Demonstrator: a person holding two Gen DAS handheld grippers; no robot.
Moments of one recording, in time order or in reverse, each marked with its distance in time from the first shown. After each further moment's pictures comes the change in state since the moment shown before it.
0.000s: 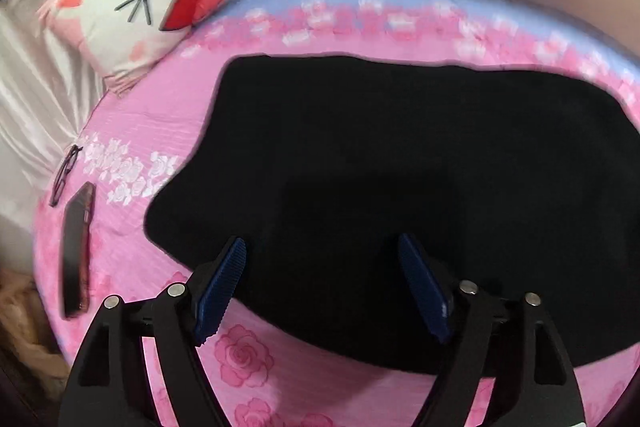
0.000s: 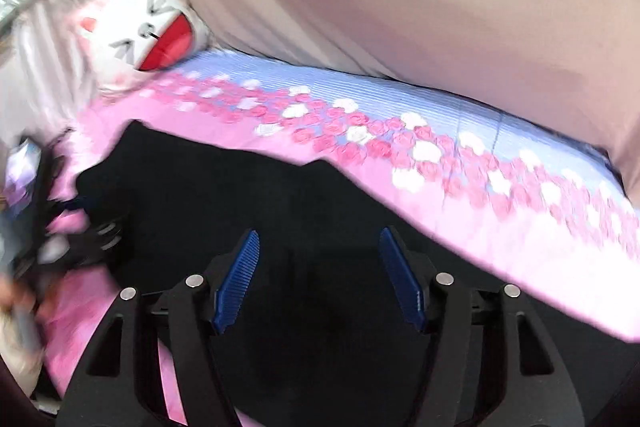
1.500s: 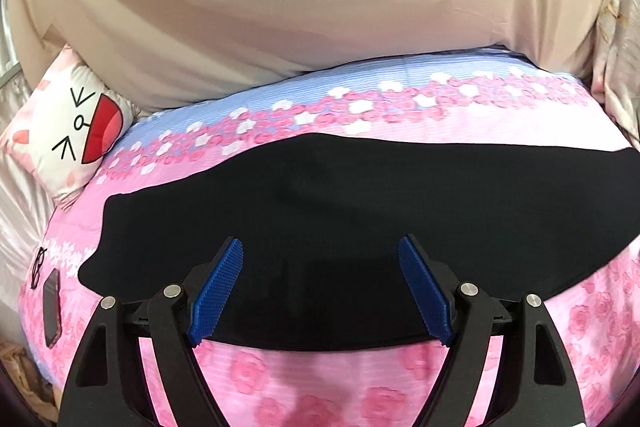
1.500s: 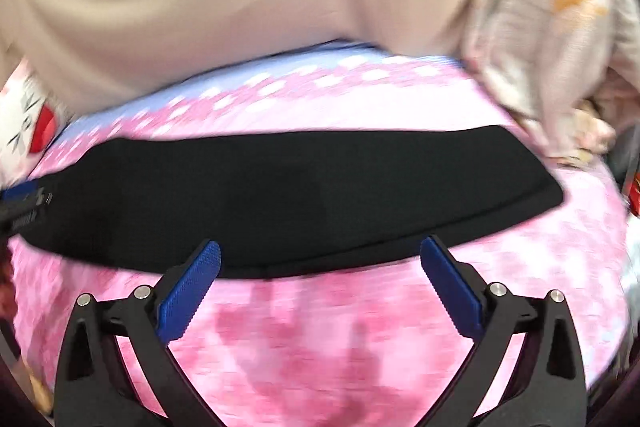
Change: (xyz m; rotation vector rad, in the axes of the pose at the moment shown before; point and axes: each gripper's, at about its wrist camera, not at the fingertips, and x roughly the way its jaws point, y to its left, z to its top) left arm -0.153 -0.209 -0.025 0.257 -0.258 -0.206; right arm -0.199 -0.148 -0.212 0.490 -0.101 -0.425
